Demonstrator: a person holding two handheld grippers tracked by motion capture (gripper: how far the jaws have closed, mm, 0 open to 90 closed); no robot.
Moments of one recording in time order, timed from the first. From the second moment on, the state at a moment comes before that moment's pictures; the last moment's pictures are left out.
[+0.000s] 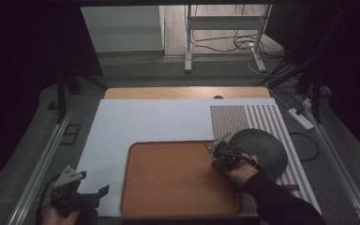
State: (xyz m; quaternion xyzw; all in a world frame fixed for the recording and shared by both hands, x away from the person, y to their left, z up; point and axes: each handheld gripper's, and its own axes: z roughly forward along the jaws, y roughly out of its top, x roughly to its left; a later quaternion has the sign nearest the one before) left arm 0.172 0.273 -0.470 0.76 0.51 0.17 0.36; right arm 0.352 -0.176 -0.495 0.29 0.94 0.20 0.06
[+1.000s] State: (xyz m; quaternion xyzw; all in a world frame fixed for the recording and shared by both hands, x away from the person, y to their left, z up) left arm 0.172 0.272 -0.470 0.76 0.51 0.17 0.36; right arm 0.344 -0.209 -0.492 0.33 0.92 0.19 0.04
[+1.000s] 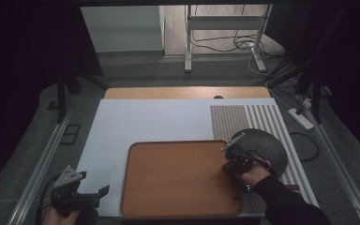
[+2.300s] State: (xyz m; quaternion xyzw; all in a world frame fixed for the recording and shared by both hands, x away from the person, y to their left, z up) left arm 0.173 0.274 -0.470 0.76 0.51 0.16 0.36; right arm 0.315 -0.256 -0.456 0.37 0.87 0.30 0.12
